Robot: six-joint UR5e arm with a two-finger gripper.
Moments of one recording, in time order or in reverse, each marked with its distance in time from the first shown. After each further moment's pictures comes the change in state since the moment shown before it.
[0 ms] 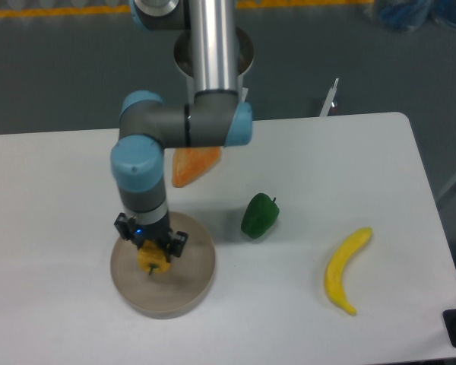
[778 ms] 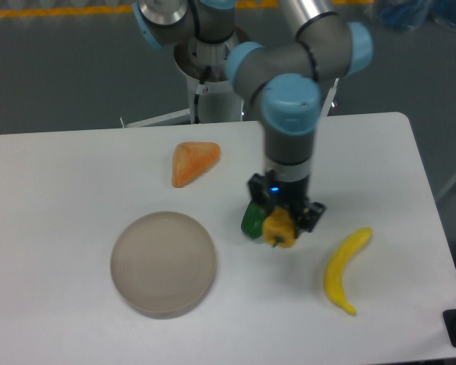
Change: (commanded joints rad) arm 0.347 0.026 0.057 -0.141 0.005 0.654
